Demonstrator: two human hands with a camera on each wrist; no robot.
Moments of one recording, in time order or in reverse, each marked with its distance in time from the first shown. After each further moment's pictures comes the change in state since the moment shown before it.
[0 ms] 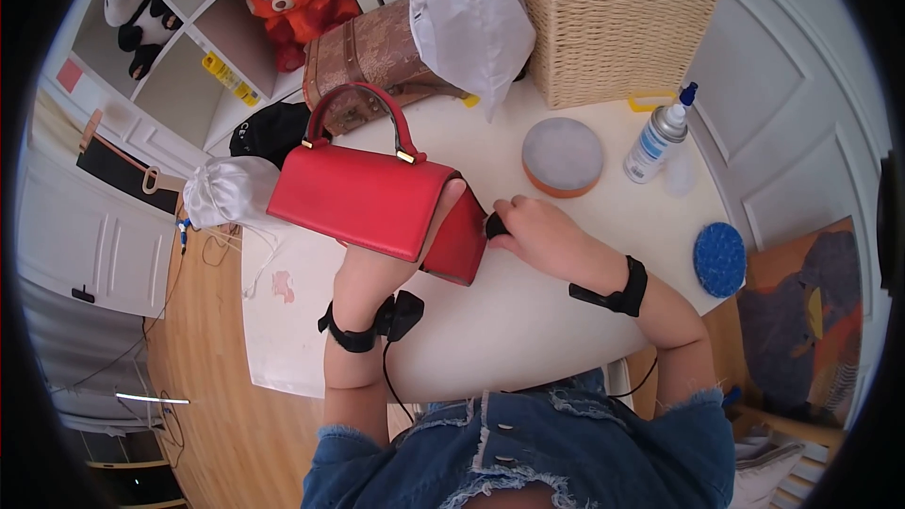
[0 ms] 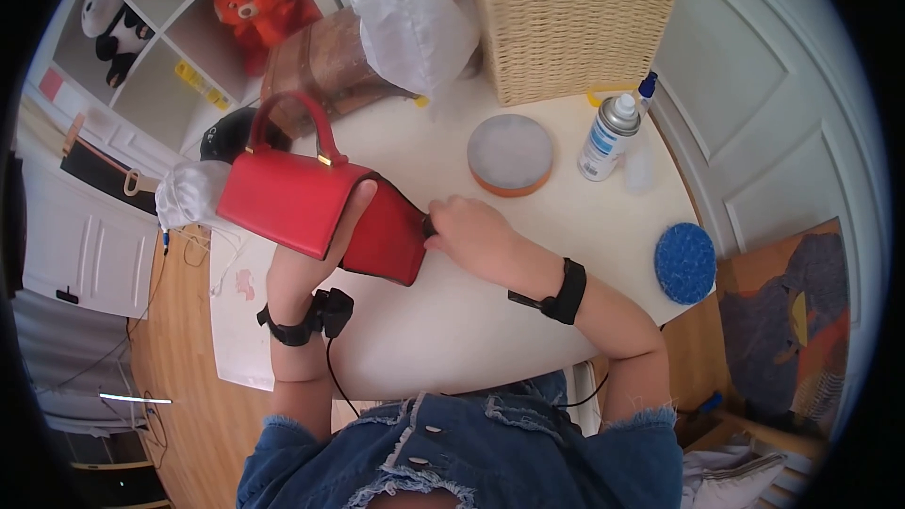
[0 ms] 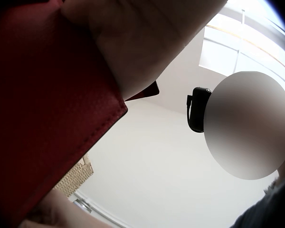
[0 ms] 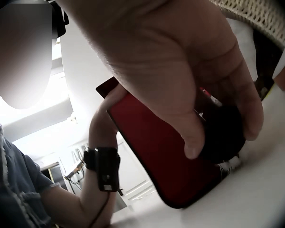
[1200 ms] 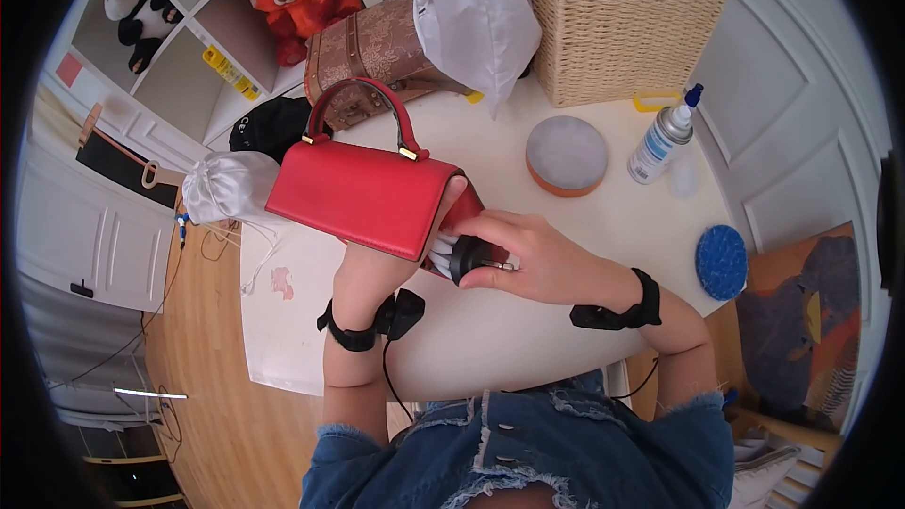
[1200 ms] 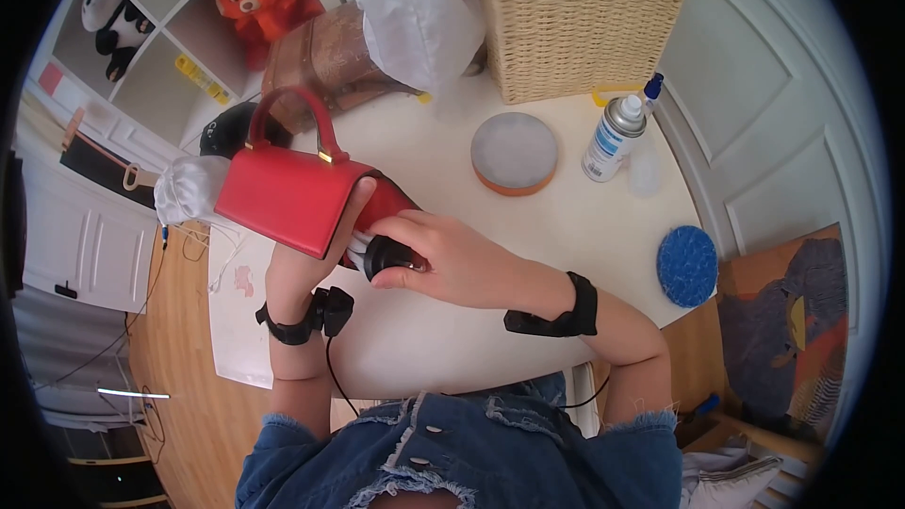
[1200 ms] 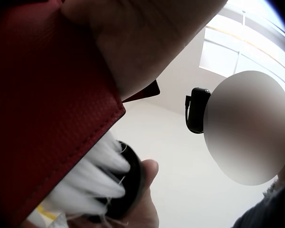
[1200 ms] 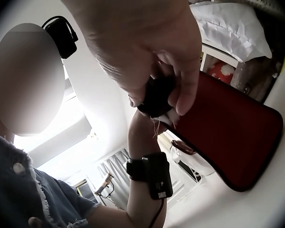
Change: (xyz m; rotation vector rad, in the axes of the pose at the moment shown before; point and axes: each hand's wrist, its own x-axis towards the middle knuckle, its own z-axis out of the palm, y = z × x) left_hand -0.002 -0.003 0.001 -0.001 0.014 0.023; right_hand -0.008 -0.037 -0.020 0.515 0.216 -0.325
